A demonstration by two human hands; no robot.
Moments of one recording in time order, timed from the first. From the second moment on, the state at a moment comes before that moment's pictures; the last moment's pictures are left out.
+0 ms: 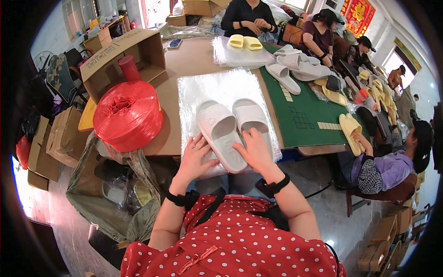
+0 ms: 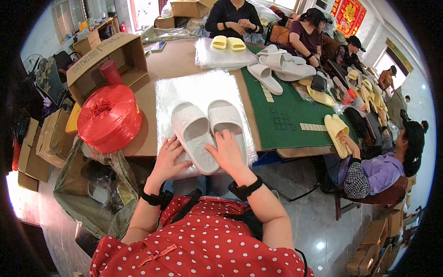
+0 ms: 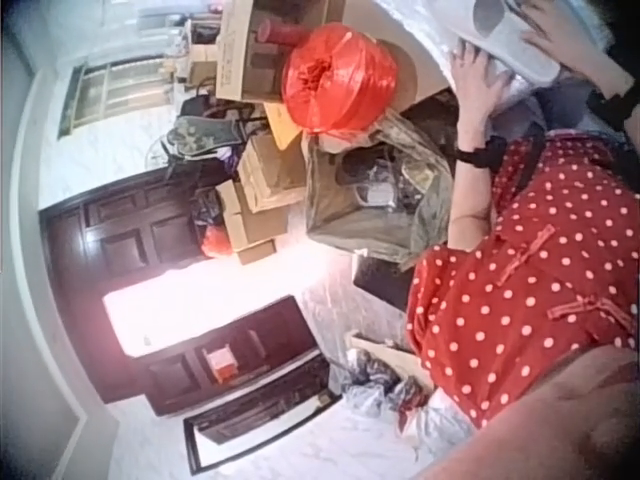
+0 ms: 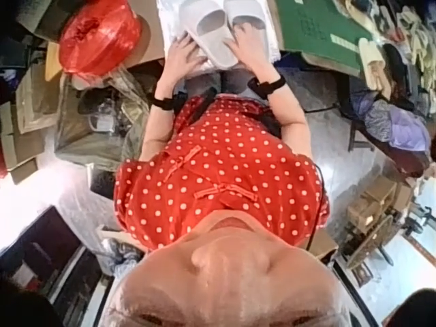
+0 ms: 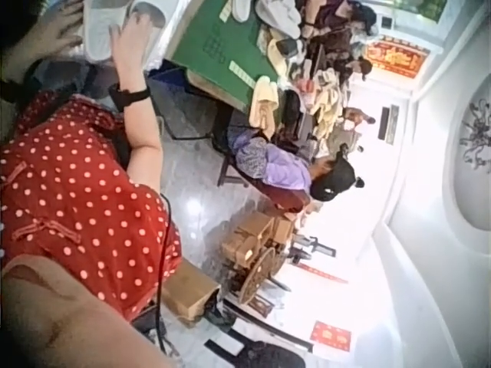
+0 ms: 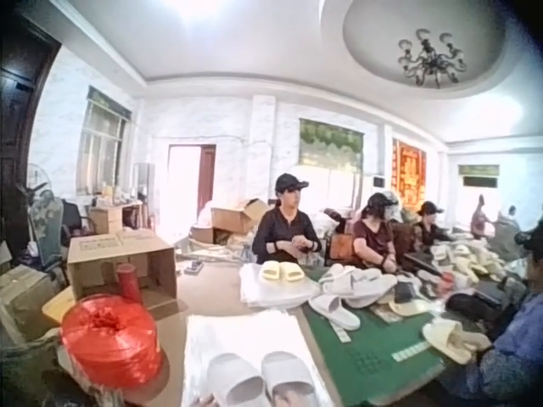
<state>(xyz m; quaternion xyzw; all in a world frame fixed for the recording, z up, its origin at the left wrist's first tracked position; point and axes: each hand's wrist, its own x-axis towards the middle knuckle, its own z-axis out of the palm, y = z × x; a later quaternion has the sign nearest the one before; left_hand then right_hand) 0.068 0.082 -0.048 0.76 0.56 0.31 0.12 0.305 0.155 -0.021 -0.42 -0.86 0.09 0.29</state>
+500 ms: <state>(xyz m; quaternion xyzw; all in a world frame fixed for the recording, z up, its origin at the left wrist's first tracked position) 0.070 0.076 -0.039 0.77 0.57 0.26 0.08 0.314 0.234 -0.044 -0.54 -0.77 0.04 0.32</state>
